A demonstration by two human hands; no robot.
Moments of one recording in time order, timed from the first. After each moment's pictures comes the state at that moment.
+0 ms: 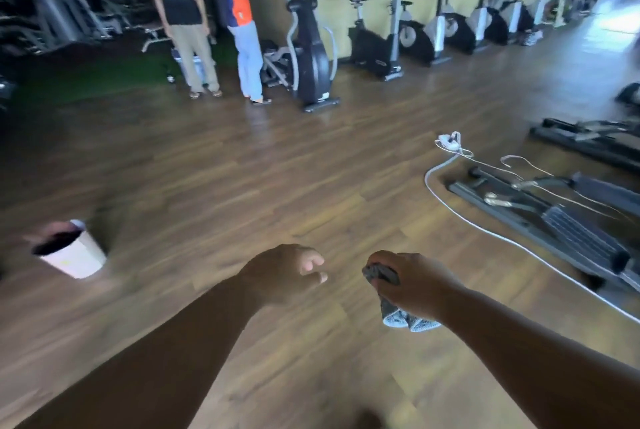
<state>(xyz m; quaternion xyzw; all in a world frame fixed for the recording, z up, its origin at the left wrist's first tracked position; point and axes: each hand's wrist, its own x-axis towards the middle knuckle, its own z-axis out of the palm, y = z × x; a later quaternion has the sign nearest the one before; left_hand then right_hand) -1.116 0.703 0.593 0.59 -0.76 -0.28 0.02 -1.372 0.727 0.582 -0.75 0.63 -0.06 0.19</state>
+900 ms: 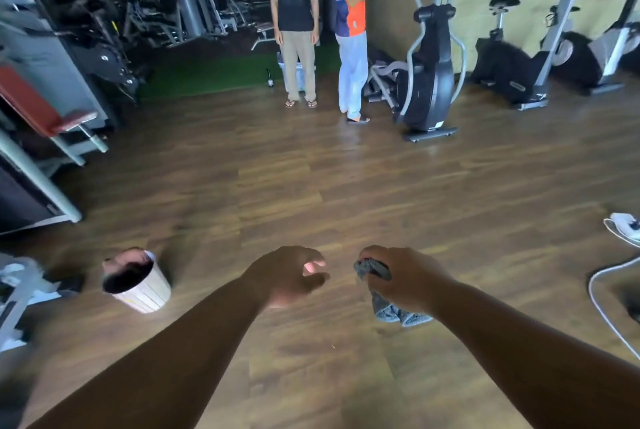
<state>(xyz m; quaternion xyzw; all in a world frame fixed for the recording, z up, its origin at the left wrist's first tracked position) -0.820 0.216 0.613 0.69 -0.68 -0.25 0.06 -1.056 0.153 0.604 -0.86 0.47 -0.05 0.21</state>
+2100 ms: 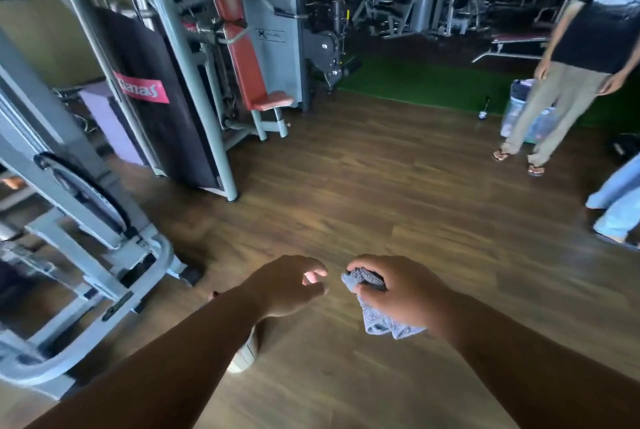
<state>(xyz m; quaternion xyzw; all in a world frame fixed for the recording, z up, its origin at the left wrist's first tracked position) -0.191 -0.146 0.582 0.87 -0.40 -0.24 0.18 -0.339 -0.334 0.599 -0.96 0.12 0.04 0.26</state>
